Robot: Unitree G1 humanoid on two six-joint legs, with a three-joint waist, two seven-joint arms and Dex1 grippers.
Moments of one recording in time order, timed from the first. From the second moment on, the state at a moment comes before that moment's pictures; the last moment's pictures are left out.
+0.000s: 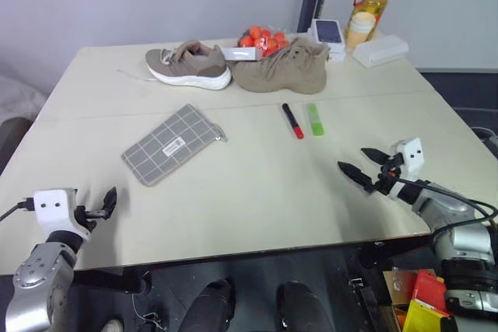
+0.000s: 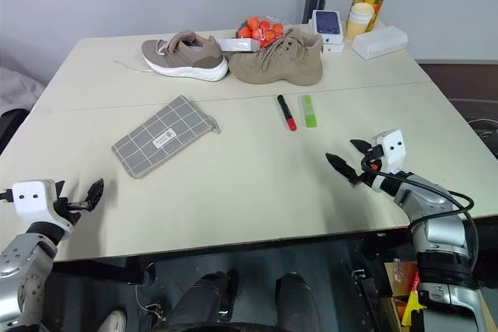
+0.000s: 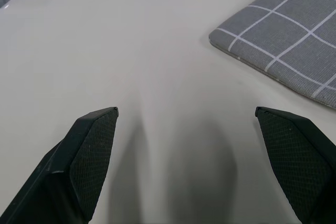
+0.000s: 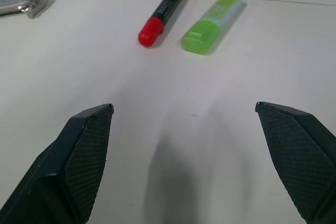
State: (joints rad) left arm 0.20 0.42 0.49 -0.17 -0.37 0.30 -0.29; right arm -0.23 -0.60 -0.24 0.20 0.39 0.26 0.83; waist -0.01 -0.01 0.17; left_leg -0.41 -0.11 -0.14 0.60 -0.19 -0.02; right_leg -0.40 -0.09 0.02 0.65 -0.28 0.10
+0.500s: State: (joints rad) left arm 0.21 0.41 0.49 -0.17 -0.39 0.29 -0.30; right arm -0.24 -0.52 -0.17 0.10 0.39 0.30 0.81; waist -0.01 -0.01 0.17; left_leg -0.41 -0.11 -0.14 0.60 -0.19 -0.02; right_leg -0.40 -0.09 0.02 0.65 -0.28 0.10
